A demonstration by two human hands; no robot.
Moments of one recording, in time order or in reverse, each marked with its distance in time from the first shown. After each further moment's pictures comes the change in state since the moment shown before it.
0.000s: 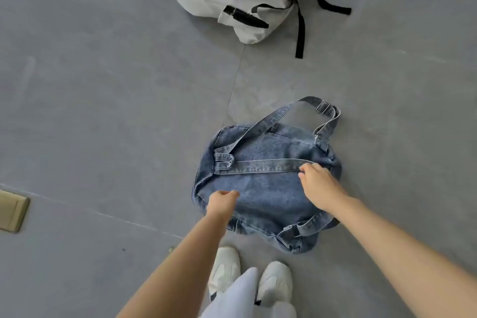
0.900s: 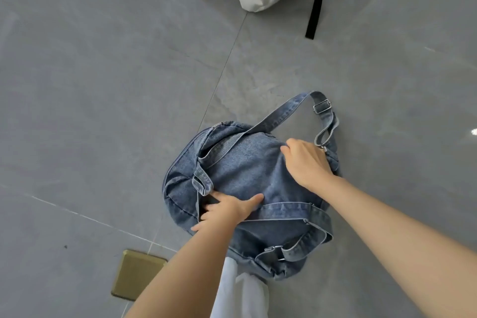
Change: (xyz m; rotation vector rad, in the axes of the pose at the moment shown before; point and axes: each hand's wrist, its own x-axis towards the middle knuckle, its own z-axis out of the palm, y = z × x) left_hand 0.091 -0.027 0.096 0.577 -0.110 -0.347; right_hand 0.090 -0.001 0.019 -0.088 0.229 -0.176
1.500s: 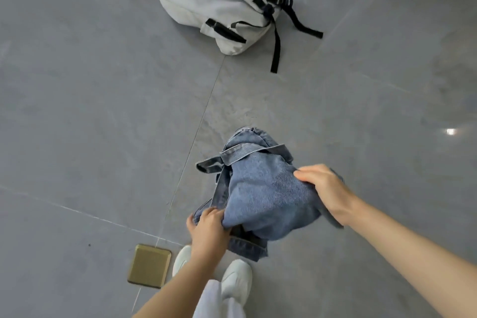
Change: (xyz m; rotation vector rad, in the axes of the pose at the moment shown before) left_hand -0.150 -0.076 -0.002 0.122 0.521 0.720; right_hand -0.141 0.008 -0.156 1.205 -0.208 0.216
